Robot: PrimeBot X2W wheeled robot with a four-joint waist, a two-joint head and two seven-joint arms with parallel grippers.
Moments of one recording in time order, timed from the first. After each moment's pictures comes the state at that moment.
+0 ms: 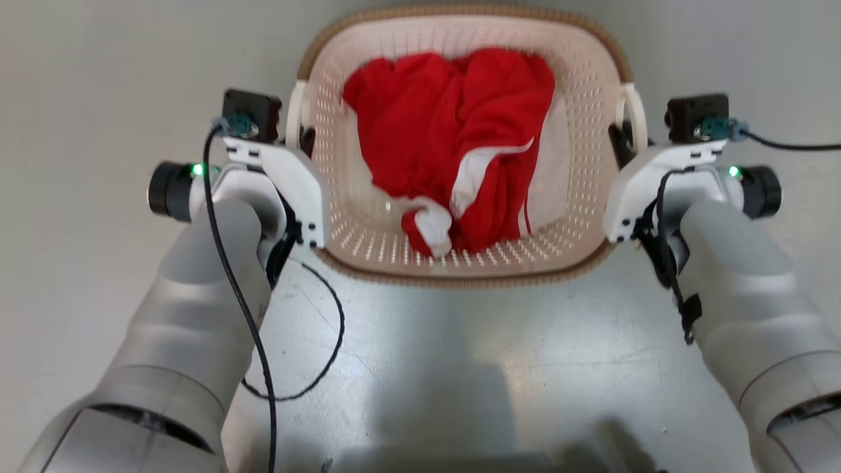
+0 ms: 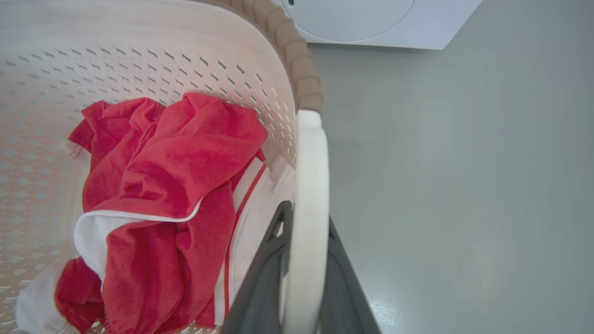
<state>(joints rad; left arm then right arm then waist) -1.08 0.03 -0.48 1.28 -0.44 -0.11 -0.14 -1.05 -0.08 0.26 1.28 0.26 0.12 -0.11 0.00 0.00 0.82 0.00</state>
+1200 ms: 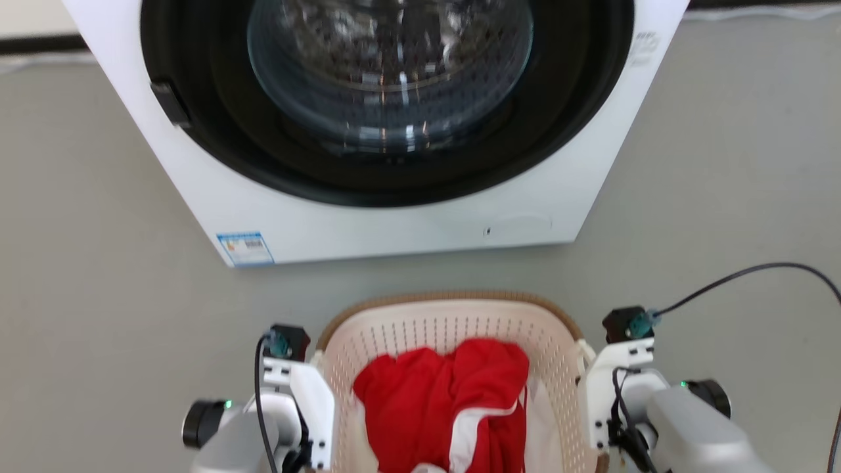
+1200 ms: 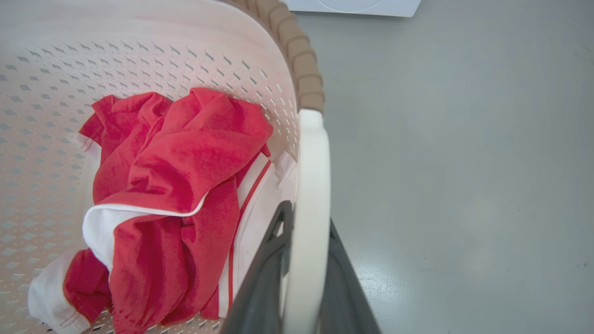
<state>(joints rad) -0.63 0.03 -0.65 1.28 -0.59 -0.09 0.08 -0.64 -0.07 0.57 1.24 0.56 0.12 0.22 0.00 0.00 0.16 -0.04</state>
